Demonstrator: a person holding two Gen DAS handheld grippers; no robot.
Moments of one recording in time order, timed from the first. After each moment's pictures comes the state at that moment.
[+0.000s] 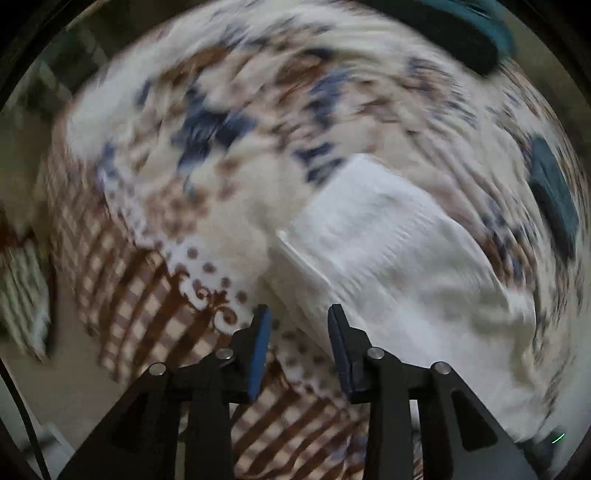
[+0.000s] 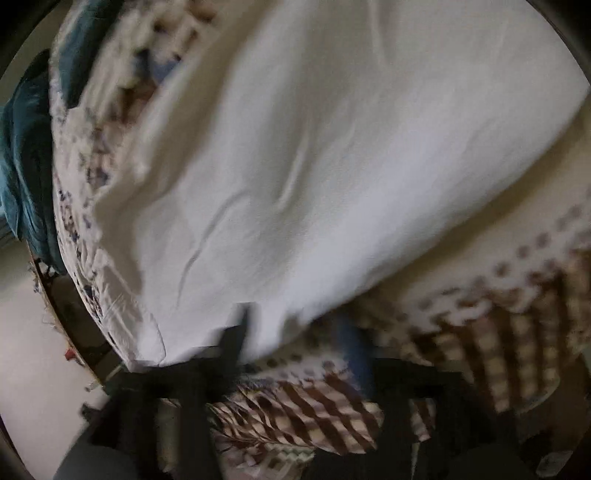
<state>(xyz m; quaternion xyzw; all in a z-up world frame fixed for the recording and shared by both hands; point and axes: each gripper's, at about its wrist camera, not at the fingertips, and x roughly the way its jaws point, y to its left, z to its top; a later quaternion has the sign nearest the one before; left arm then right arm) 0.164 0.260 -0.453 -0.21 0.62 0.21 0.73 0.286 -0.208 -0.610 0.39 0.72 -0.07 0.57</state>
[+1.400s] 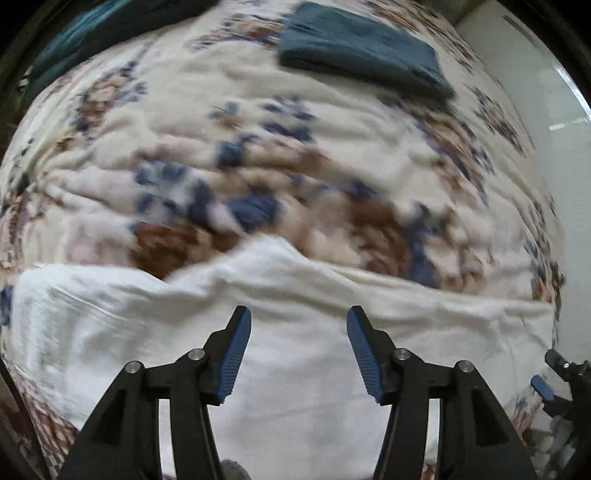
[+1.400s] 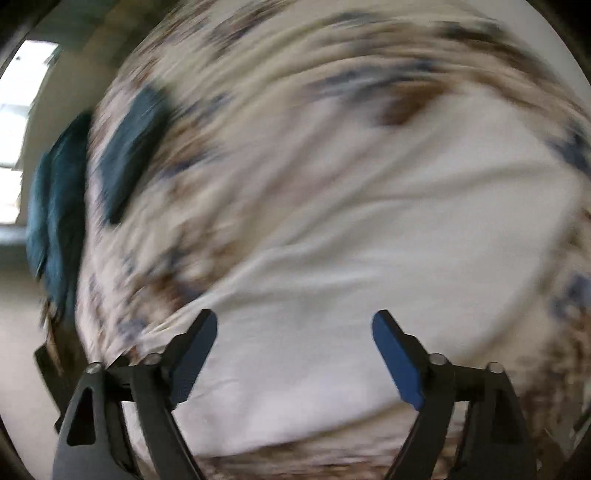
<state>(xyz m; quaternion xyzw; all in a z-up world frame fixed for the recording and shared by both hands) 0.320 -0.029 -0.501 -0.05 0.66 -0.05 0.75 0.284 -0.410 -0.579 0.40 0.57 -0.17 0.70</state>
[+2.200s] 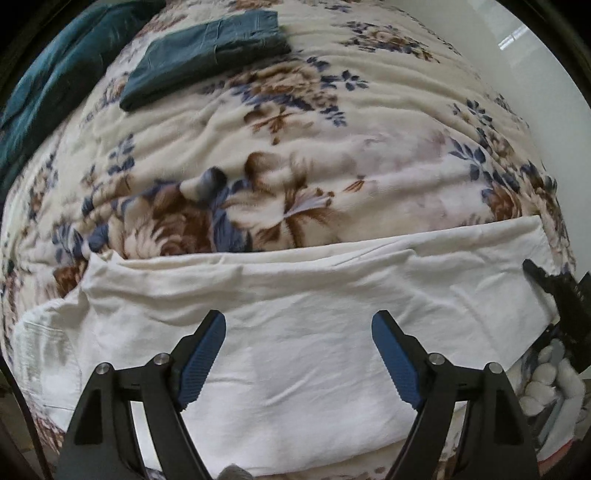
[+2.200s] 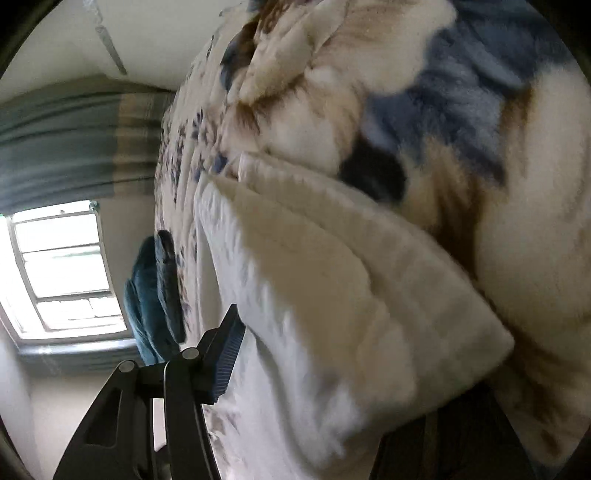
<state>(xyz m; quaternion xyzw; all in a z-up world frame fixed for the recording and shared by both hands) 0.267 -0.223 -0.503 0.10 0.63 -0.10 0.77 0.240 -0.576 -0.731 0.64 0.38 -0.05 0.66</state>
